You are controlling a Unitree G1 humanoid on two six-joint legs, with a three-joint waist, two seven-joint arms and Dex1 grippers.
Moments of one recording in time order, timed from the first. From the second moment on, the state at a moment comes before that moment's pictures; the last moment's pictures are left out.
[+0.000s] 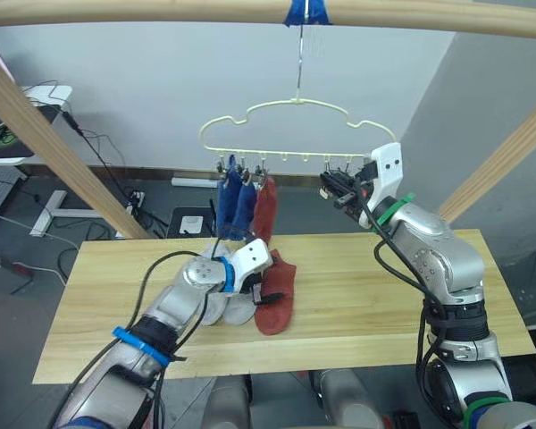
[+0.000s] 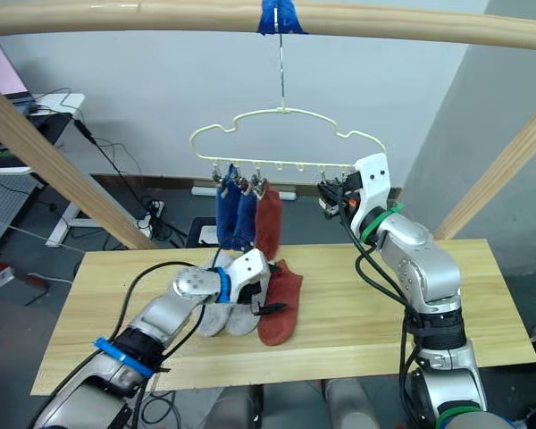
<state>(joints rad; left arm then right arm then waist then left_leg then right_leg) -0.50 0.44 -0.45 0.47 0.06 -0.03 -0.92 -0.57 -0.25 -0.02 -0.22 0.38 0.71 0.38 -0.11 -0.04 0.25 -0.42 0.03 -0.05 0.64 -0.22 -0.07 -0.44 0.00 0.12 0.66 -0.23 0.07</state>
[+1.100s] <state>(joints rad) -0.47 0.40 -0.50 0.64 0.12 -0.58 -1.17 -0.56 -0.24 -0.05 -0.27 0.38 0.75 0.33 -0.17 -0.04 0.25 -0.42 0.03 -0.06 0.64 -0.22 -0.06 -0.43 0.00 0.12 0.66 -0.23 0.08</state>
